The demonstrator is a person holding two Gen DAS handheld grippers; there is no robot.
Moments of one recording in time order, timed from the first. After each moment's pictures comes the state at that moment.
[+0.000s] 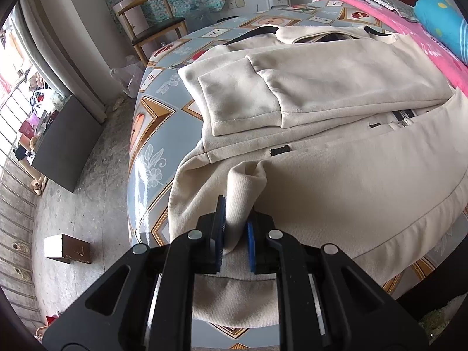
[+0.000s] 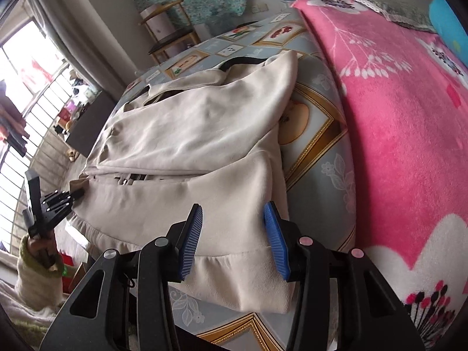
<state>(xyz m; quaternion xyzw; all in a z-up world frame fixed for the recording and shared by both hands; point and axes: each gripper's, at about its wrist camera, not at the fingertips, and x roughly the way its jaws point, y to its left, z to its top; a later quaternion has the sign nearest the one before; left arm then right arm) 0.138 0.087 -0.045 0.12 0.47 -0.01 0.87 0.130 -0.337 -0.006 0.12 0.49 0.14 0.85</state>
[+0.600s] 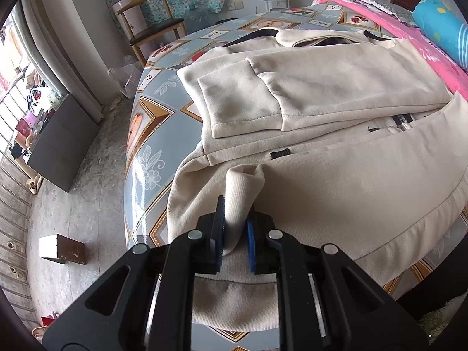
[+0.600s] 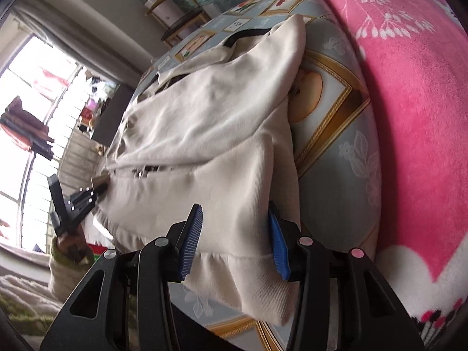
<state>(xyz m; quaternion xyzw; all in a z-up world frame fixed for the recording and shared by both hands) 0.138 0.092 -0.046 0.11 0.47 -0.02 0.88 0.144 -0.353 -0.028 0.18 0.54 0.21 0.79</state>
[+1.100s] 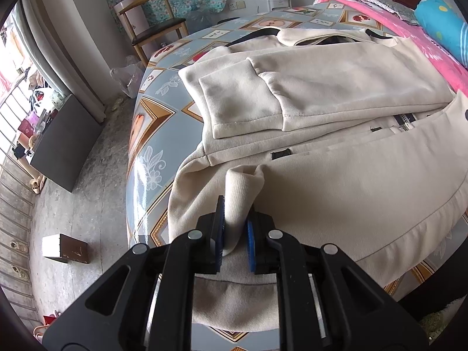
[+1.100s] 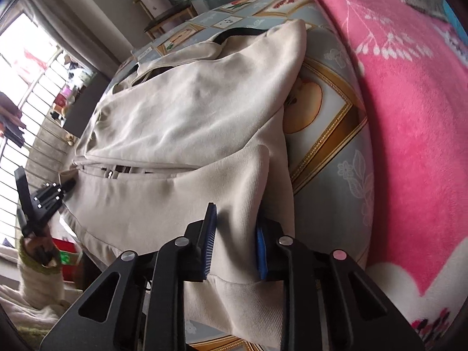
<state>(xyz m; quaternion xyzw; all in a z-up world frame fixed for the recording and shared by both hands) 0.140 0.089 -0.045 0.11 0.47 -0.01 0.87 0.155 -0.324 -0.024 0.09 0.54 0.15 0.82</state>
